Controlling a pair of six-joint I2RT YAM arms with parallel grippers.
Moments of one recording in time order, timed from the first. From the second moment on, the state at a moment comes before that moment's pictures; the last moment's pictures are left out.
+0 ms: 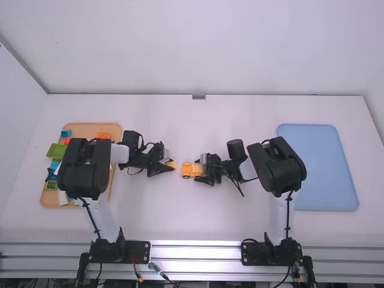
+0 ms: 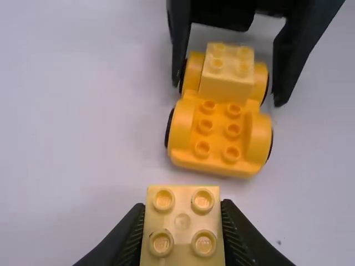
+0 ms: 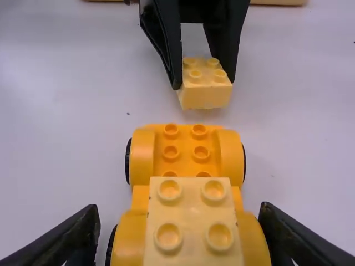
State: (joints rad) left arm 0.02 1.97 0.86 -0.19 1.01 1.25; right arm 0.34 2.14 0.73 0.57 -1.05 -0.84
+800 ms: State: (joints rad) left arm -0.12 1.85 0.82 -0.17 0.99 1.28; right arm 0.34 2.14 0.73 0.57 -1.00 -0.84
